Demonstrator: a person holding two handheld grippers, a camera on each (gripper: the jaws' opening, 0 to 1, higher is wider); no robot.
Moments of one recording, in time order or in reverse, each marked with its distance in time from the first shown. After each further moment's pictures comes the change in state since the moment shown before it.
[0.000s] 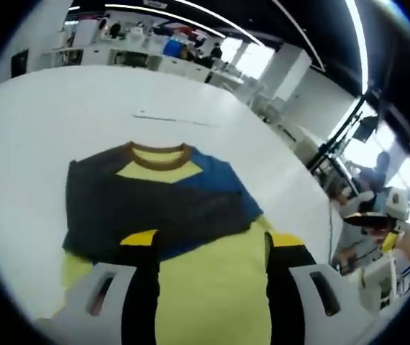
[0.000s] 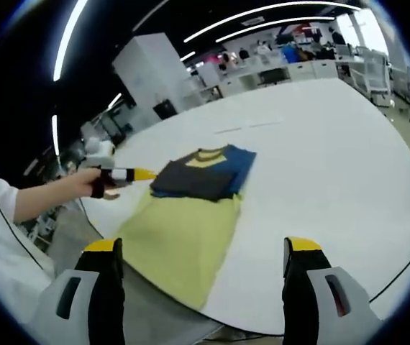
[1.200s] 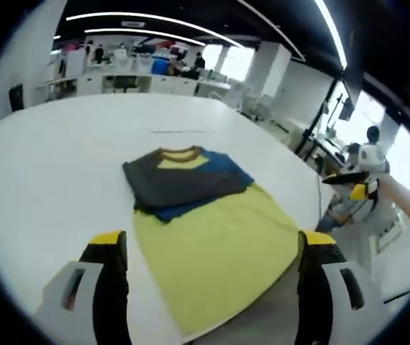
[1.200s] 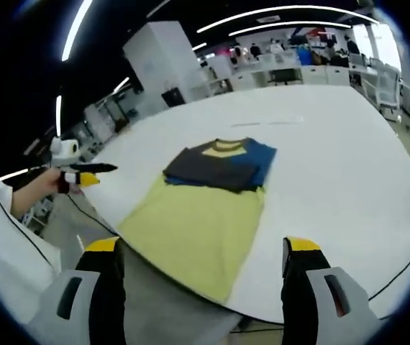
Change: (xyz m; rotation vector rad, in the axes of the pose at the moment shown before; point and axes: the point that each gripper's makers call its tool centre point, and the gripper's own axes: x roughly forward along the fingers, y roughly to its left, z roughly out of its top) left arm -0.159 0.024 -0.042 0.170 -0.044 0.016; right arm 0.003 0.049 -0.013 -0.091 0.061 -0.002
